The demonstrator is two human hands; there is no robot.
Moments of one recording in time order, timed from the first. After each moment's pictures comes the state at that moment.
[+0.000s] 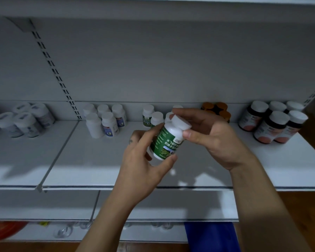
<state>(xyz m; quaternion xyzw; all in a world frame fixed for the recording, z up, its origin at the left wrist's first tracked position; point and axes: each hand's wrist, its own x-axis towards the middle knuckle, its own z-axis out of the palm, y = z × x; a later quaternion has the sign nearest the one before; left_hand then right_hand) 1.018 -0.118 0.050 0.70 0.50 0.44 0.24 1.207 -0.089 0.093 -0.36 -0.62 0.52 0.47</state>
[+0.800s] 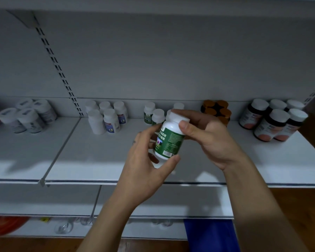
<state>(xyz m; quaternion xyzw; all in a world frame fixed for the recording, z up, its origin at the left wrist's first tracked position) 1.019 -0.135 0.053 0.68 0.49 0.45 0.31 1.192 -0.097 0.090 -0.39 -0.56 0.54 0.49</state>
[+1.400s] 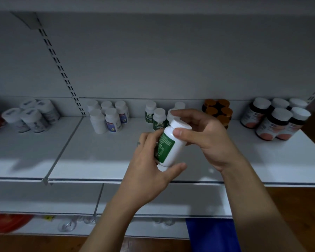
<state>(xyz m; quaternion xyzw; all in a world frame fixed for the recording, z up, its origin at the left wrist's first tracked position) 1.022 -0.142 0.053 0.71 0.50 0.41 0.29 1.187 -0.103 0.090 -0.40 -0.56 0.53 0.50</state>
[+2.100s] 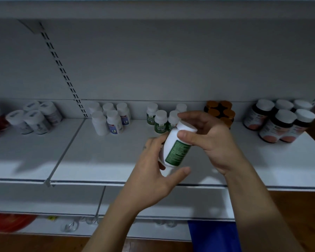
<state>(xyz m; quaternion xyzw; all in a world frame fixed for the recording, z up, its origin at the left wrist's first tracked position) 1.026 -0.139 0.049 0.72 0.48 0.38 0.33 1.196 -0.097 0.083 -0.40 -0.56 0.51 0.52</state>
